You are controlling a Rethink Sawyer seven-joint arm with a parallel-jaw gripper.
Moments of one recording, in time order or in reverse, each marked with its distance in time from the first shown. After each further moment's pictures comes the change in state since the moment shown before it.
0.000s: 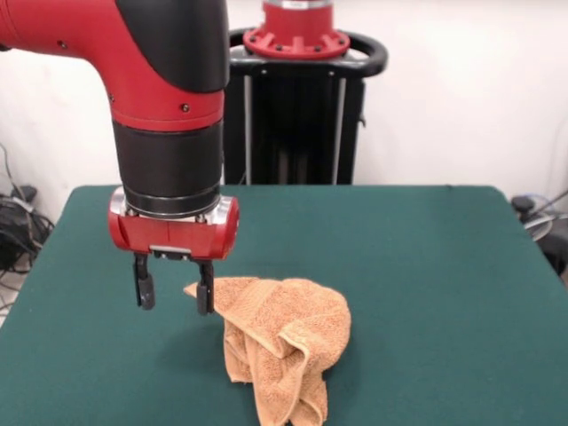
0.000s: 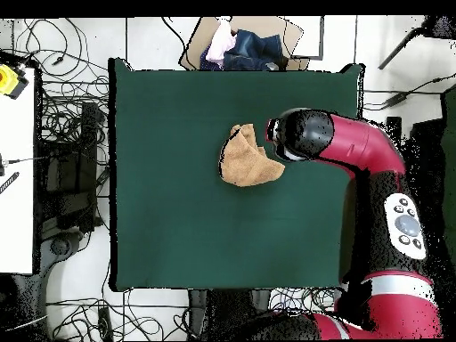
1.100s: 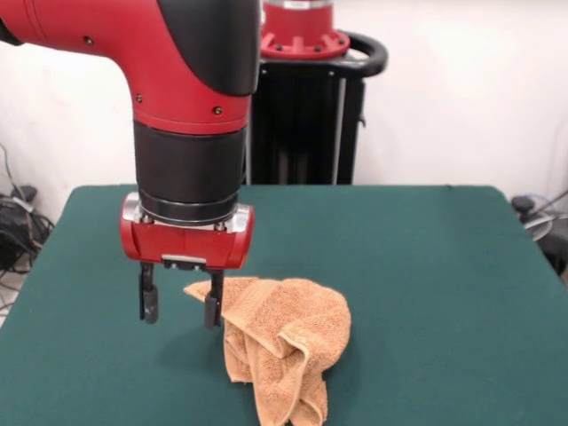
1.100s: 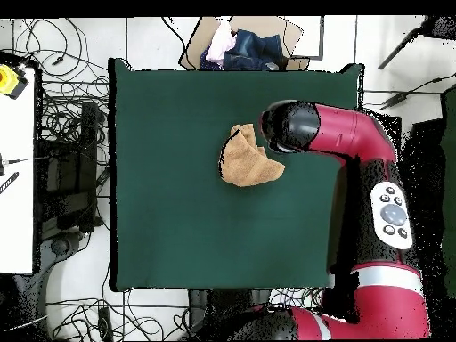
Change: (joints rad) arm 0.042 0.007 0.000 -0.062 -0.062 0.002 0.000
